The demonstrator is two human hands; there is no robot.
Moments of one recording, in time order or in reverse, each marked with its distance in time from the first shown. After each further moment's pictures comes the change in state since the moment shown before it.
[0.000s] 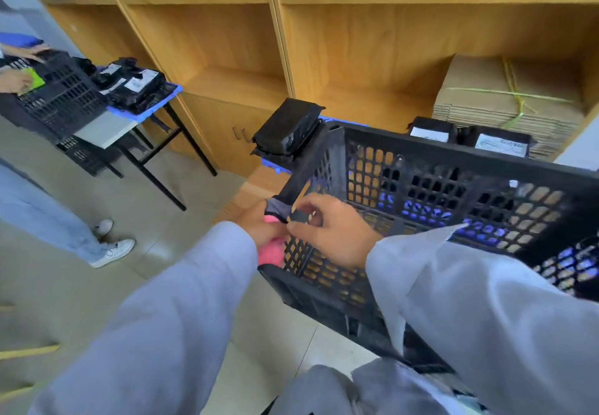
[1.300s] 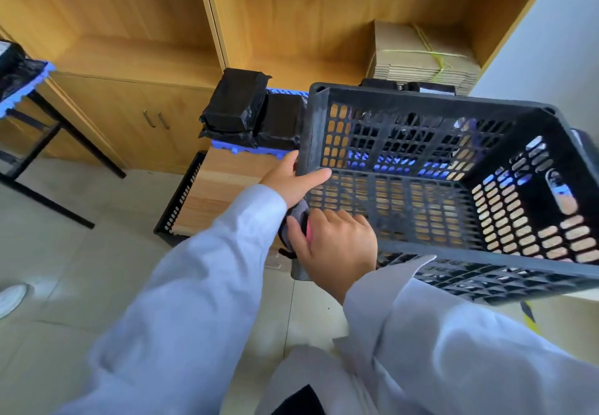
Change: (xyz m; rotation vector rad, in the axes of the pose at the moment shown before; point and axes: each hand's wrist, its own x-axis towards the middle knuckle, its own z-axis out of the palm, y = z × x) left_hand 0.032 -0.006 -0.037 0.019 -0.345 0.159; right_hand 0.007 -0.034 0.158 -0.819 0.806 0.184
